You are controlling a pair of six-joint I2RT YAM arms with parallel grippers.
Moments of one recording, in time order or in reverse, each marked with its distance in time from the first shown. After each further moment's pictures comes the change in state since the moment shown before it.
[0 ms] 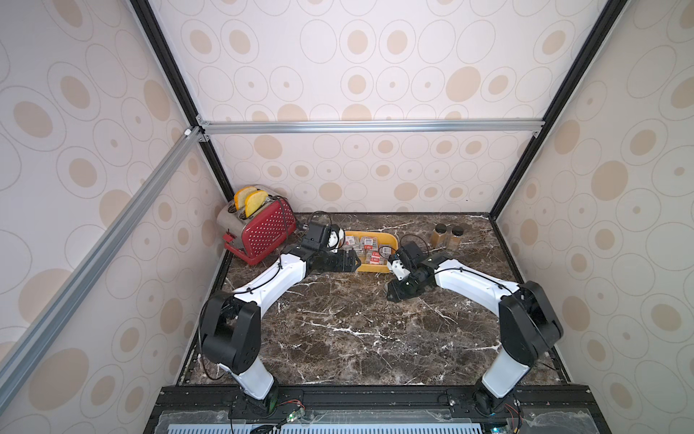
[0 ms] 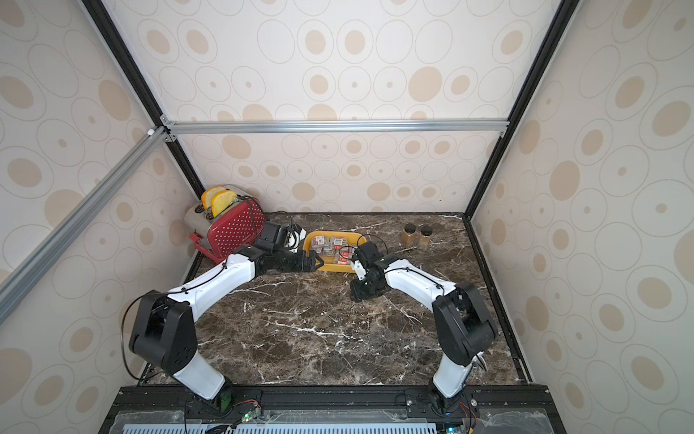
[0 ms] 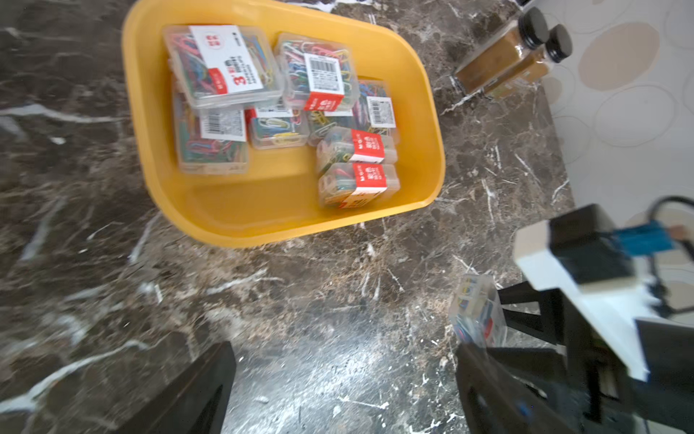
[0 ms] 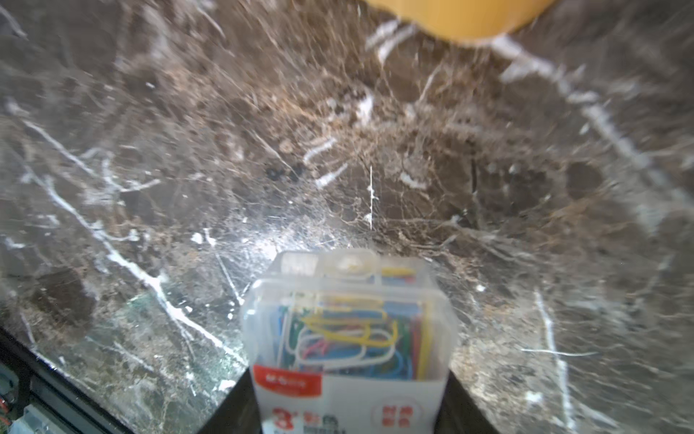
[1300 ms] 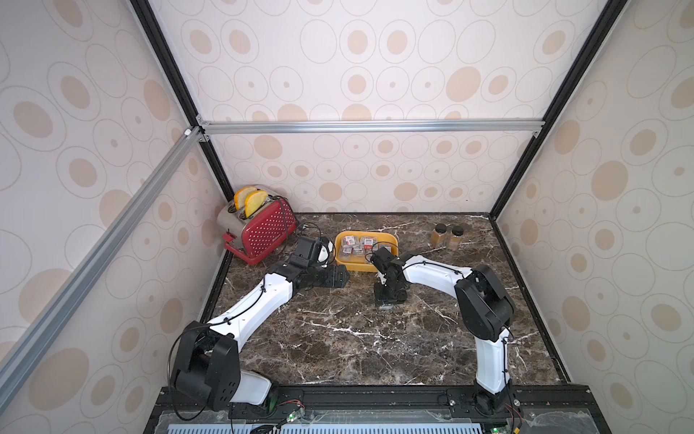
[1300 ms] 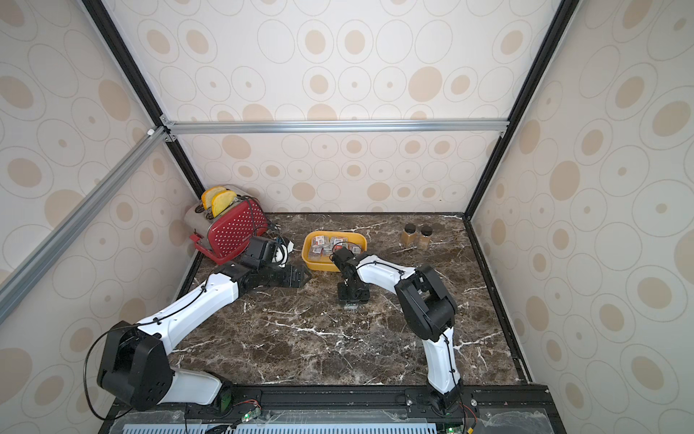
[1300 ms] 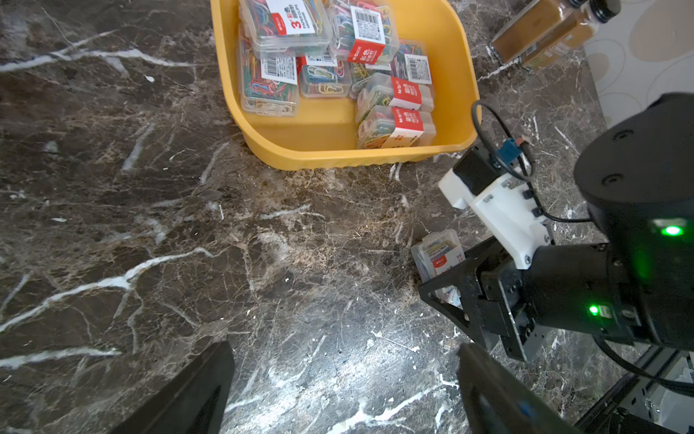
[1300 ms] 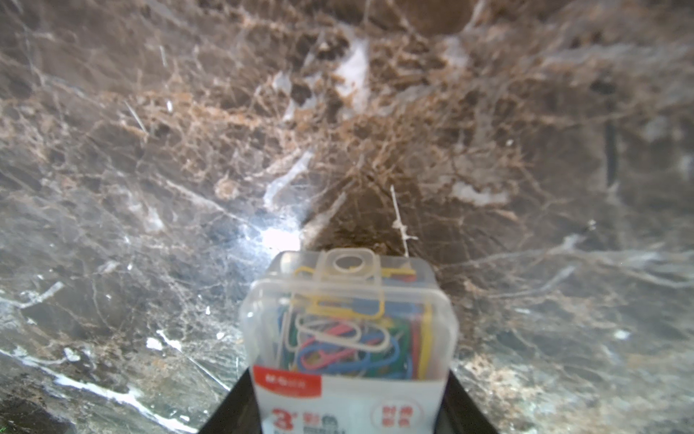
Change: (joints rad) left arm 0.000 -0.203 -0.181 -0.036 -0.072 0.021; right arm 0.103 0.264 0.223 -0.121 0.075 0.305
